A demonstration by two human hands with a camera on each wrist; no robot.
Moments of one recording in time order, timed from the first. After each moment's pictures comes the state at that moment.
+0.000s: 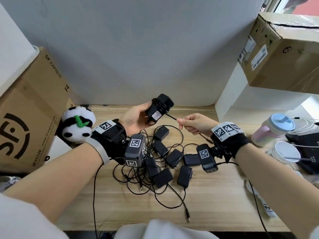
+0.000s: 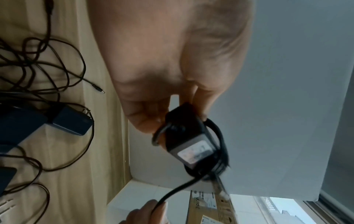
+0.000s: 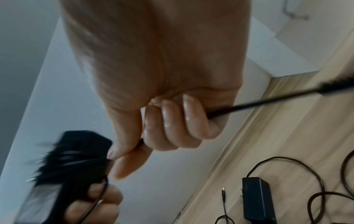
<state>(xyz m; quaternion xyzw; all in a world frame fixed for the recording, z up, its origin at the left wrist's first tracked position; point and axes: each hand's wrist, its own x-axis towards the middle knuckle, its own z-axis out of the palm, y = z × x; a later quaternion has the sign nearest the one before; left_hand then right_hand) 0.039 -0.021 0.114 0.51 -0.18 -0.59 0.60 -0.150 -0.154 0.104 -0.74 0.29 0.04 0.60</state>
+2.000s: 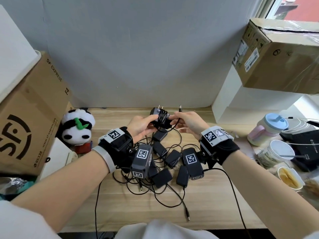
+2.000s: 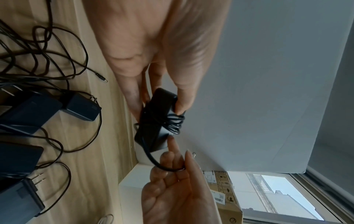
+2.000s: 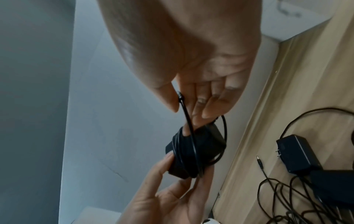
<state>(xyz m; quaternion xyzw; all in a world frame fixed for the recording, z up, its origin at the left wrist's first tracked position) 0.013 -0.014 0.102 0.61 -0.14 -0.52 0.59 -0.134 -0.110 0.124 -0.60 0.42 -0.13 0.66</state>
